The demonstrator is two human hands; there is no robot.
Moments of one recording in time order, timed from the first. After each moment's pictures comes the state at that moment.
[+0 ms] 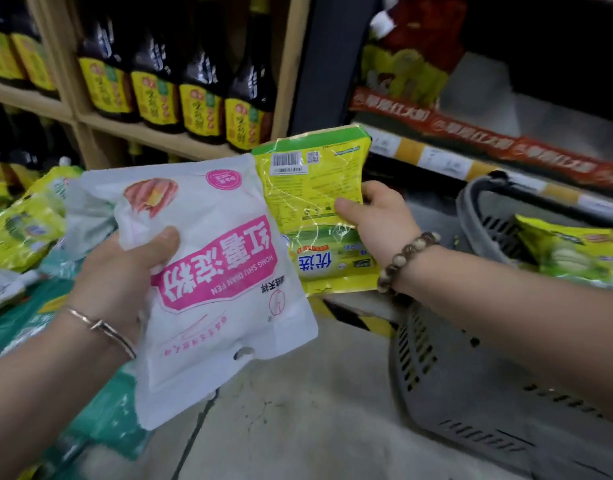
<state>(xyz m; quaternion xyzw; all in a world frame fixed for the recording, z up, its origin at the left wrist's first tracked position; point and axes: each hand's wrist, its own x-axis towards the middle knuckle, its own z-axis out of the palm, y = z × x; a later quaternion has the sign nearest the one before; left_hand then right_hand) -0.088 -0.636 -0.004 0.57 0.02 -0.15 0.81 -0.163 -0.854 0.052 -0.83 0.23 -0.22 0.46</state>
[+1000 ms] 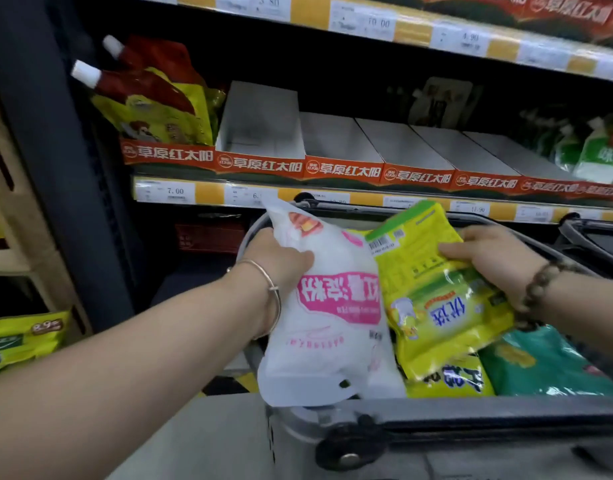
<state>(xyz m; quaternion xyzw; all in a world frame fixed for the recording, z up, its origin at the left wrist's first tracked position) -0.222 -0.981 0.082 0.69 -0.28 -0.30 0.60 -0.415 -1.122 0.106 -0.74 0.50 -0.26 0.37</state>
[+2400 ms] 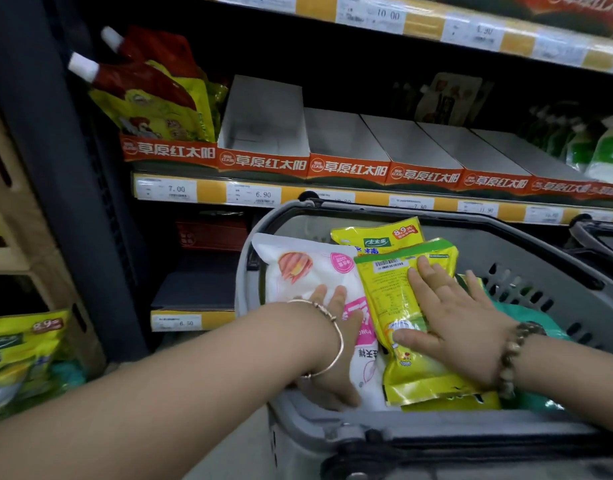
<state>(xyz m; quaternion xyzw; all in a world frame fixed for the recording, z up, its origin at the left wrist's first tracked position) -0.253 -0.993 0.051 0.71 -0.68 -0.11 -0.17 -0.409 -1.089 0.060 -0.92 0.38 0.12 -0.08</state>
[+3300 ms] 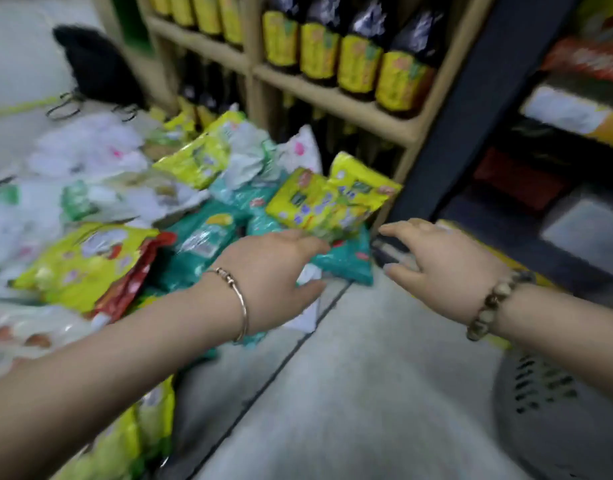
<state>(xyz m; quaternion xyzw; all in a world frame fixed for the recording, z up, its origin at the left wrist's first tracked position) -0.127 -0.602 -0.013 0.93 -0.34 0.02 0.15 -0.168 -0.809 0.017 -1.00 -0.04 0.02 0.06</state>
